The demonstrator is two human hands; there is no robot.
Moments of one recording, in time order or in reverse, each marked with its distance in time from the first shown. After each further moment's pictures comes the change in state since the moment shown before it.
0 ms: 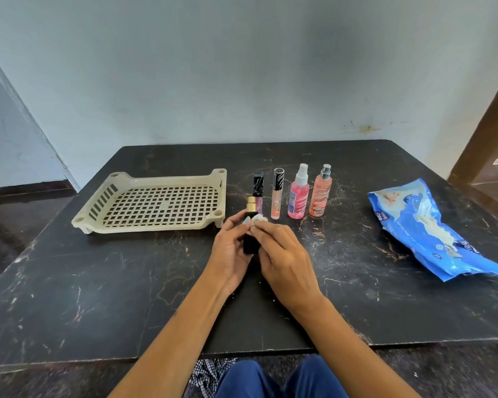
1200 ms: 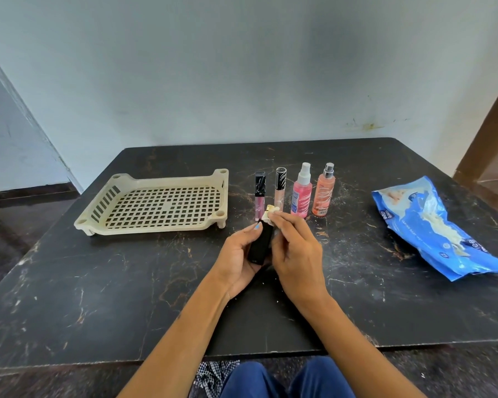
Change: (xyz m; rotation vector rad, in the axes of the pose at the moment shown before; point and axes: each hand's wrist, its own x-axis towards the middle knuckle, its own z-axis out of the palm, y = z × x) left_hand -0.003 -0.006 -0.004 0.194 -0.210 -0.109; right_hand 0.004 0.005 -0.003 0.149 0.080 0.255
